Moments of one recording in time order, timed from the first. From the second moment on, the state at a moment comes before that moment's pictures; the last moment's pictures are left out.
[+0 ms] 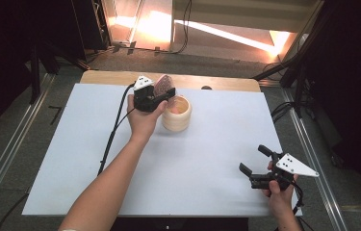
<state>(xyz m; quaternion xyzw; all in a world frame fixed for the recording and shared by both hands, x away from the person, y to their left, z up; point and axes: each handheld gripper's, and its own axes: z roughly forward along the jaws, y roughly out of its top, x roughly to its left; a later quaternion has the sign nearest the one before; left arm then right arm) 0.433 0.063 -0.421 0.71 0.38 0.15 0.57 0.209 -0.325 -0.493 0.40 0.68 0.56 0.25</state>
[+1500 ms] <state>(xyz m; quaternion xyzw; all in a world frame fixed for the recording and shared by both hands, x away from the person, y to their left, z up) 0.422 0.087 -0.422 0.72 0.37 0.17 0.56 0.210 -0.323 -0.494 0.39 0.69 0.56 0.25</state>
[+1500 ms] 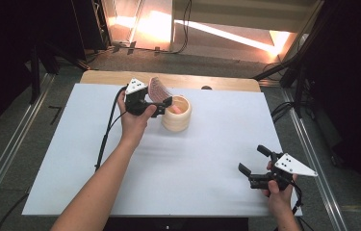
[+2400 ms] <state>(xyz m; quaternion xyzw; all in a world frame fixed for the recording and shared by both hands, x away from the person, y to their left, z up) 0.383 0.117 -0.415 0.73 0.33 0.19 0.56 0.211 -0.321 -0.495 0.40 0.69 0.55 0.25</state>
